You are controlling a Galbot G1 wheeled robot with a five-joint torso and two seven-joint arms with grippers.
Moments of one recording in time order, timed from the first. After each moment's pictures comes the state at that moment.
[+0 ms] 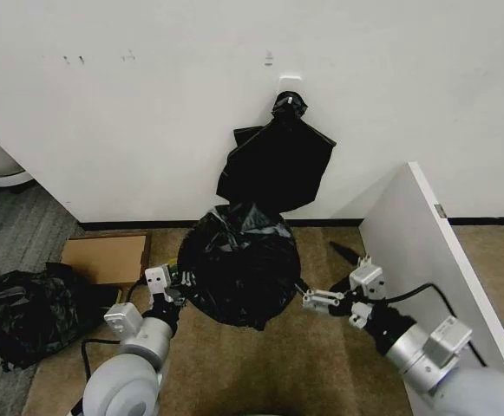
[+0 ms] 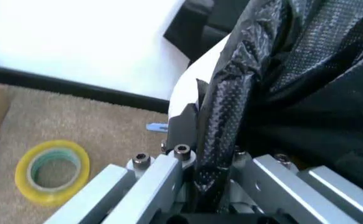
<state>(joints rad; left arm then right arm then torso) 1.31 -0.95 -0.20 -2.27 -0.80 0.11 -0.46 -1.45 0.64 0.45 2.50 0.59 -0.18 0.10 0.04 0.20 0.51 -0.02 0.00</state>
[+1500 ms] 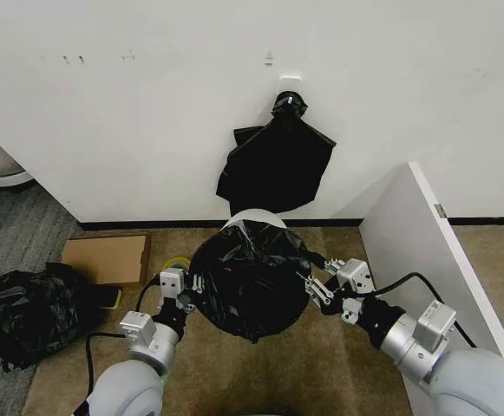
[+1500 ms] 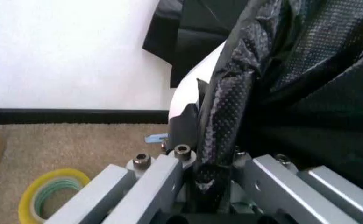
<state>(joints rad) 1.30 -0.93 -0.15 -2.23 -0.63 0.09 -0.39 -1.34 0.62 0.35 2.48 0.72 -0.26 0.10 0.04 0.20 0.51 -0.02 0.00</state>
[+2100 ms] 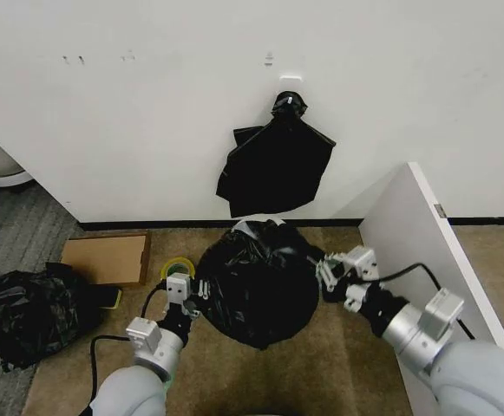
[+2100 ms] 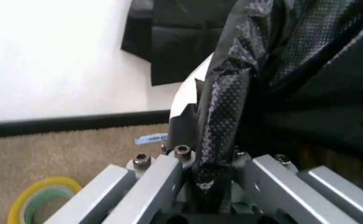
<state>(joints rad) 1.33 -0.91 -0.11 -2.22 -0.48 0.03 -0.33 -1.22 0.62 0.38 2.45 0.88 -0.26 0.20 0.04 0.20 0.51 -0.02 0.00</state>
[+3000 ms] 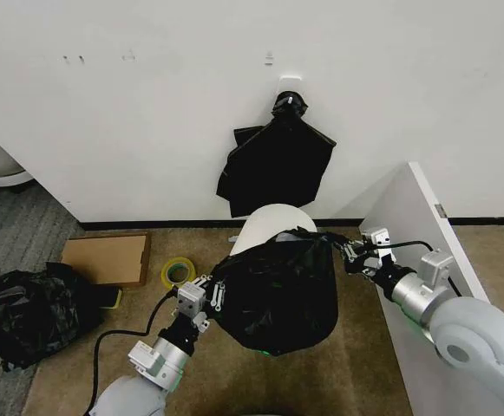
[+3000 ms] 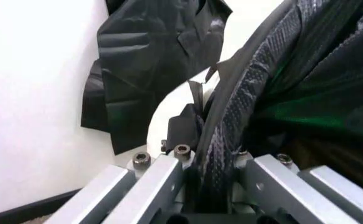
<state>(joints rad) 1.34 -0.88 -0.10 -2.20 -0.35 -0.22 -0.18 -1.17 0.59 0.36 2.19 0.99 -0.31 0.17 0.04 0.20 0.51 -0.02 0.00</state>
